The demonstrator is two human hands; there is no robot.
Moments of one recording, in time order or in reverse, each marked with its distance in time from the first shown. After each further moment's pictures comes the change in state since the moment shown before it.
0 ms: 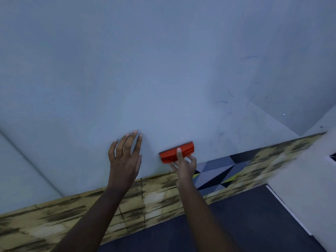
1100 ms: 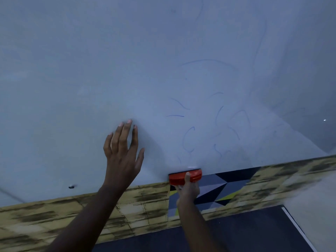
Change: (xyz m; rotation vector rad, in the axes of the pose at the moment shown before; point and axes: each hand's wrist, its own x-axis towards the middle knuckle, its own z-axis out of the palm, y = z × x) left_hand 0.110 0.161 0.030 0.108 0.071 -0.066; right_hand 0.154 -0.031 -0.126 0.088 0.173 0.238
